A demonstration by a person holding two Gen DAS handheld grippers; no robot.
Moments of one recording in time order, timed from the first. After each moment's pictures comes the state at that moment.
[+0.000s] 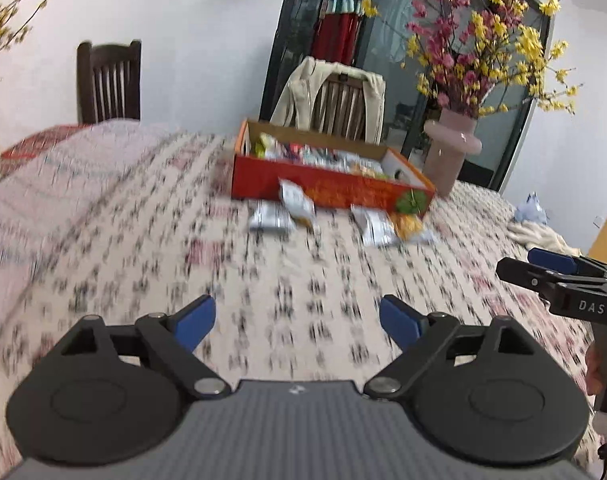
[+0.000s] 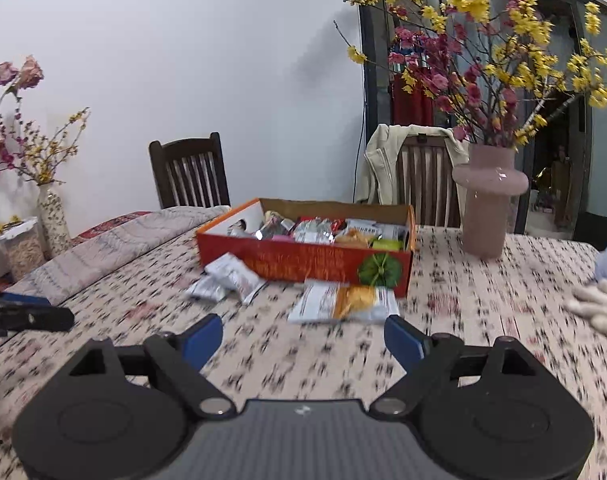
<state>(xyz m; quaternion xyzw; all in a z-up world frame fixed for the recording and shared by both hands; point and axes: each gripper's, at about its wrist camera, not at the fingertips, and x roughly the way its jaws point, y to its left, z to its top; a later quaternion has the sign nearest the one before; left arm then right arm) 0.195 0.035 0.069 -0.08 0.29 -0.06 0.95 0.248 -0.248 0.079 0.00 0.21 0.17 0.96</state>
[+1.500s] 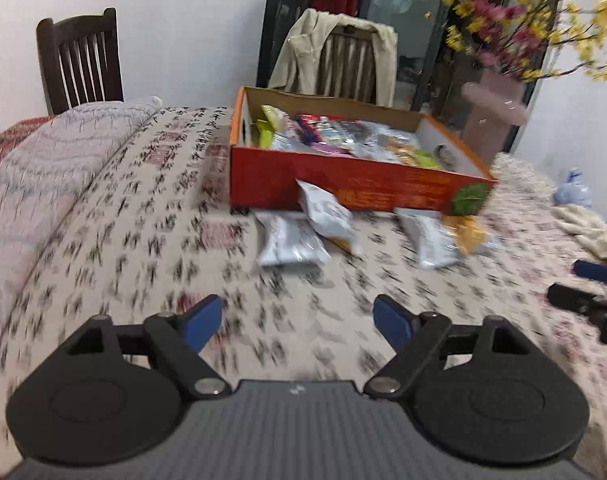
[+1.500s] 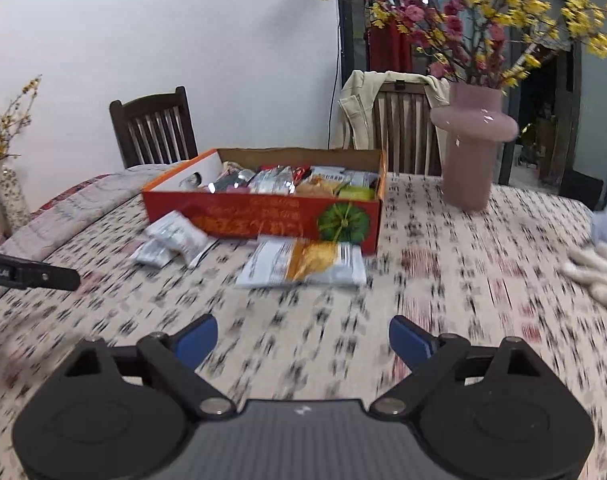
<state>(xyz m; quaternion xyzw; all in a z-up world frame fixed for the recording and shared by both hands) 0.357 0.050 0.052 -0.04 0.36 -0.06 0.93 0.327 -0.262 0.052 -0.01 0.29 0.14 0.95</state>
